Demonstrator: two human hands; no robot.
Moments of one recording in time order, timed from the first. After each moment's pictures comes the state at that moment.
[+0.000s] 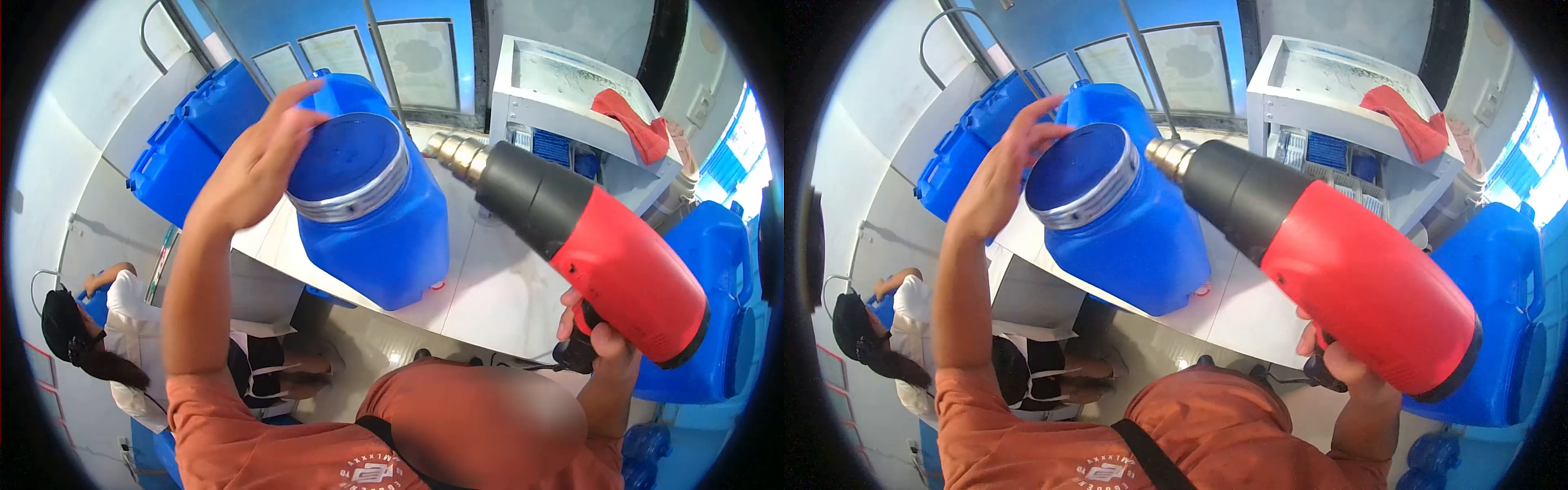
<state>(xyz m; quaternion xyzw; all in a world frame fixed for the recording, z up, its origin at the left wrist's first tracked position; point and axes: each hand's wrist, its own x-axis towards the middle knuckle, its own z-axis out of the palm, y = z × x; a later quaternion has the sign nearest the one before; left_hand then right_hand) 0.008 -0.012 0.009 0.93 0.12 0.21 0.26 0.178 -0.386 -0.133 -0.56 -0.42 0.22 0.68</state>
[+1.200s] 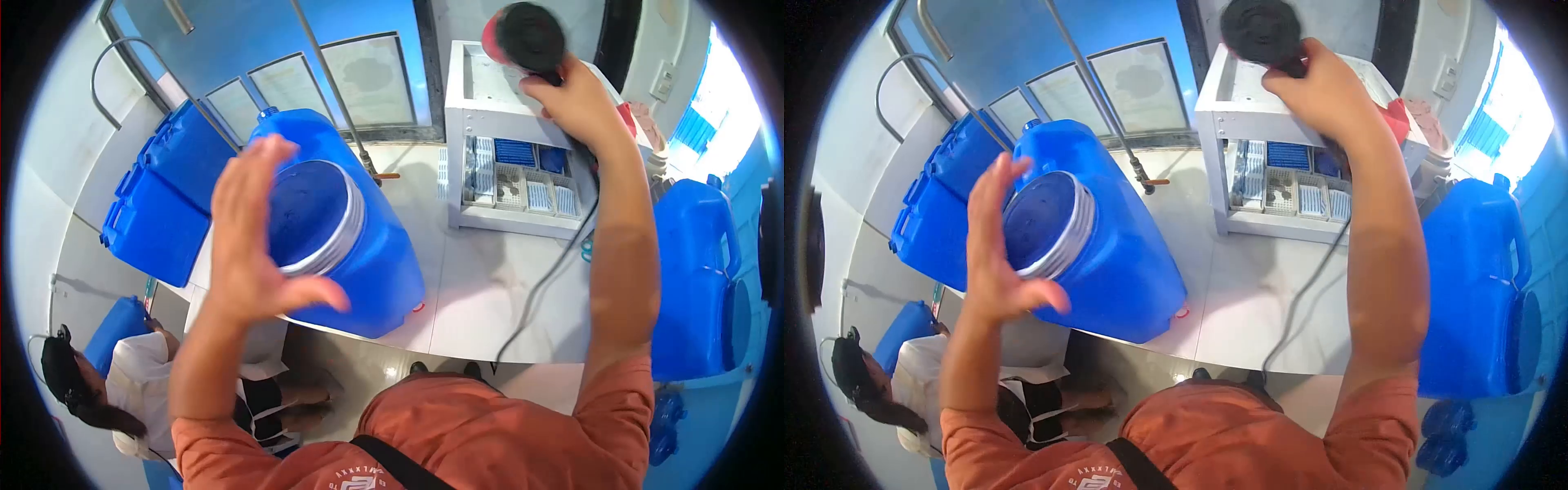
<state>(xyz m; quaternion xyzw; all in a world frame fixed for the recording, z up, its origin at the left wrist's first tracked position) -0.003 0.002 -0.027 0.94 -0.06 0.34 0.02 0.350 -0.249 -0.026 -0.82 -0.35 -0.17 0.42</state>
